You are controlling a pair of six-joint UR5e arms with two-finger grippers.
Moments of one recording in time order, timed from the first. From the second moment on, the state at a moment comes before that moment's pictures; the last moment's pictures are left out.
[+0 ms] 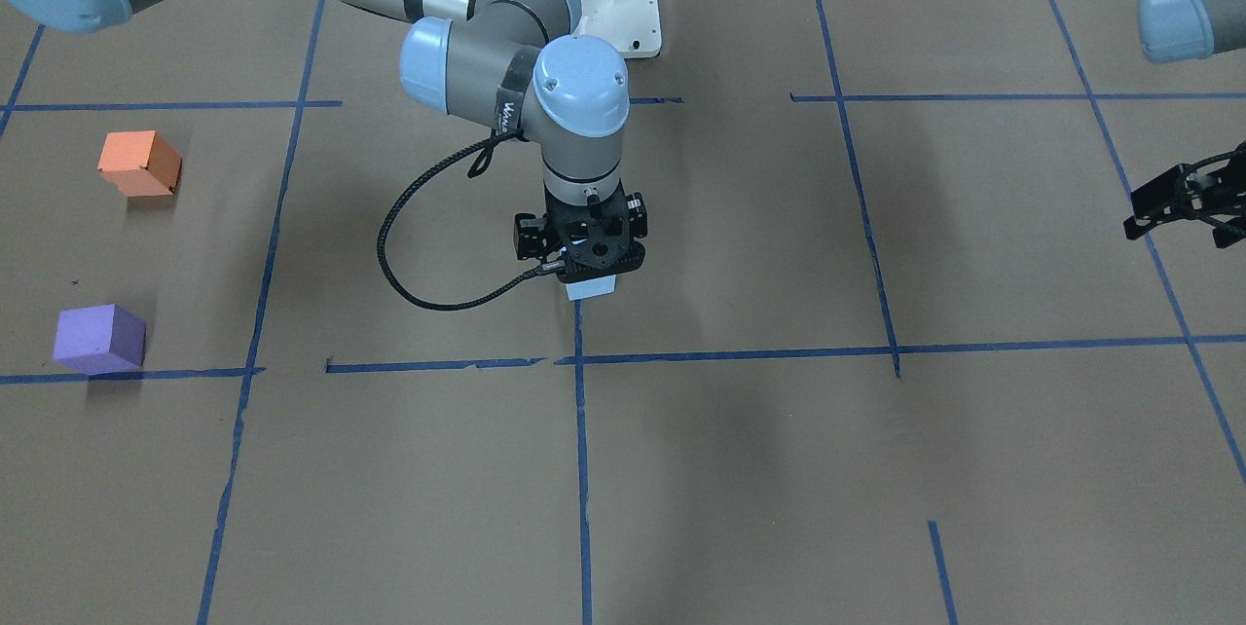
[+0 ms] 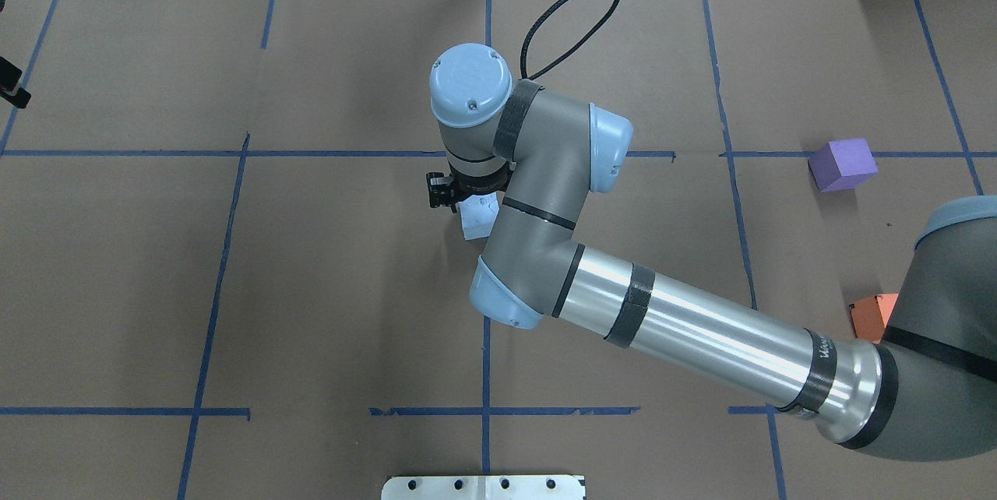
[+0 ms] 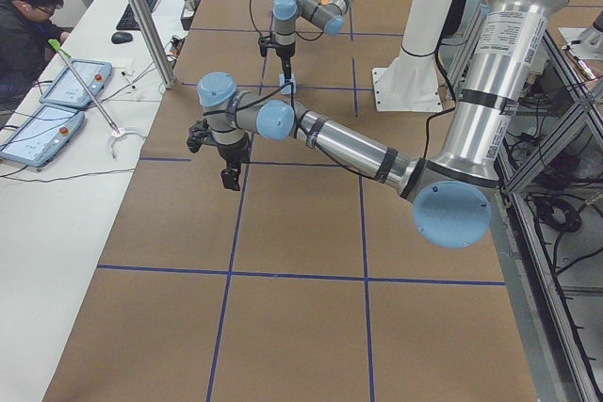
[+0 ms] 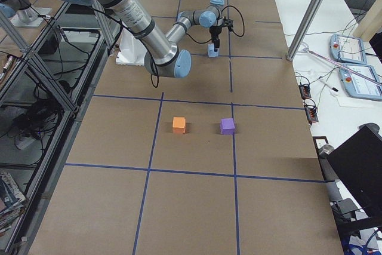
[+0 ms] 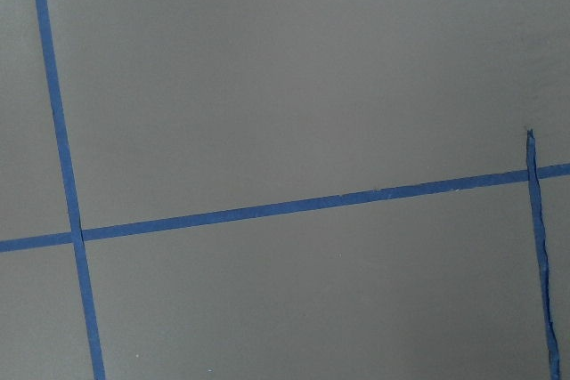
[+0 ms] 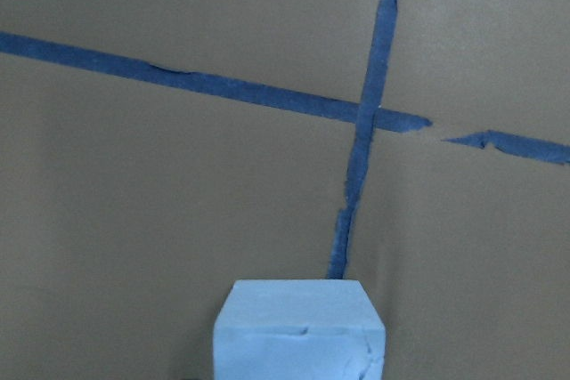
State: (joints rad) left arm -1.30 -1.80 -1.74 -1.43 -2.32 -0.23; right arm 0.54 -0.61 1.29 -1.57 1.89 0.98
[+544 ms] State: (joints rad) left arm -1.30 -1.80 -1.74 -1.43 -2.32 -0.23; right arm 0.52 -0.61 1.21 -1.46 1.87 0.99
